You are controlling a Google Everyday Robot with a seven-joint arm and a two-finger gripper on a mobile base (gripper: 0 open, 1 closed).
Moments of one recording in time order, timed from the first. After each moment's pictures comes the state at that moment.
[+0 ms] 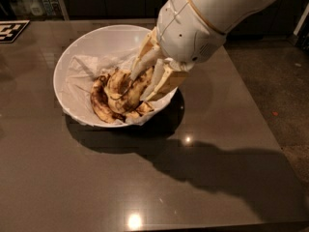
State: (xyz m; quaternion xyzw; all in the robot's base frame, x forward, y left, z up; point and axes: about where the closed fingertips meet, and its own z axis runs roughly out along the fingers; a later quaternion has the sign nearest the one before) arm 0.442 0.014 0.989 -0.82 0.47 0.10 0.30
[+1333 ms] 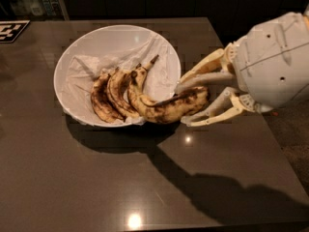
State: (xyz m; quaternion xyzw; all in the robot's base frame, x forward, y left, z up) arm 0.371 -0.055 1.011 -0.77 0.47 0.09 0.43
